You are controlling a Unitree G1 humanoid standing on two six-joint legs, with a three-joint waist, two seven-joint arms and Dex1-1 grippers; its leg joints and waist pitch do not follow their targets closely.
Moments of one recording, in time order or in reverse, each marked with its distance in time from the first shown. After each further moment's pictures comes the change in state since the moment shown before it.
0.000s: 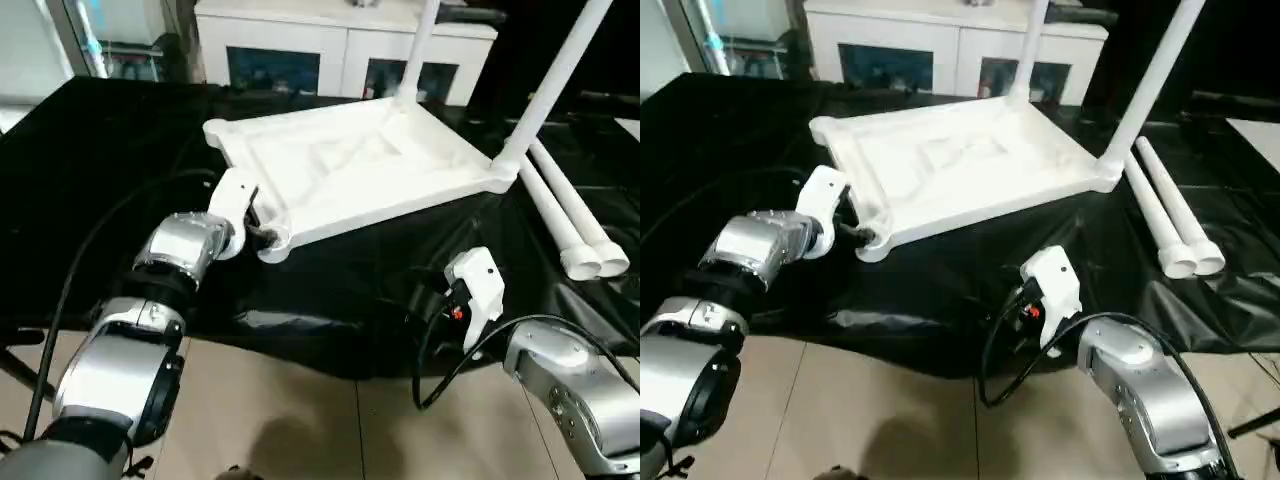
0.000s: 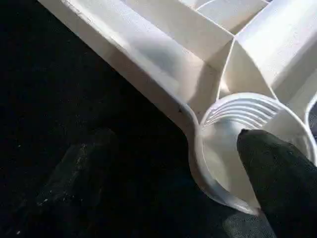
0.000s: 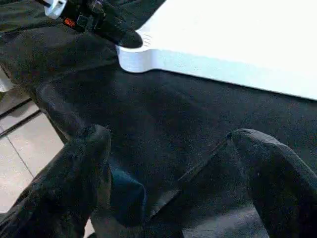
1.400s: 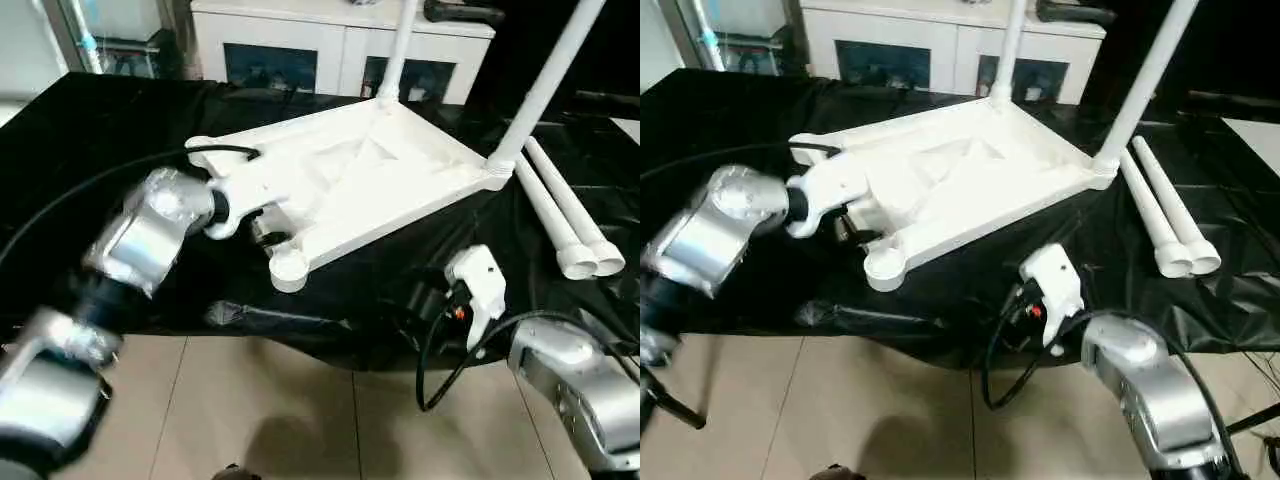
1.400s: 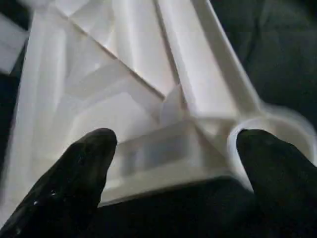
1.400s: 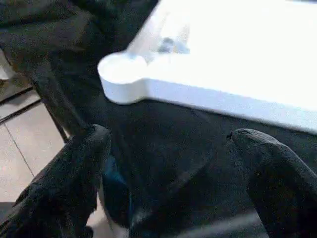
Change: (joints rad) left arm 0.034 0.332 -0.432 -0.490 0.276 -0.419 -0.631; right arm -0.033 -0.031 0.004 0.001 -0.029 -0.028 0.055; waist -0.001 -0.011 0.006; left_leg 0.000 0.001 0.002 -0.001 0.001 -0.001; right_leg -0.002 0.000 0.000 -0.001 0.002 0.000
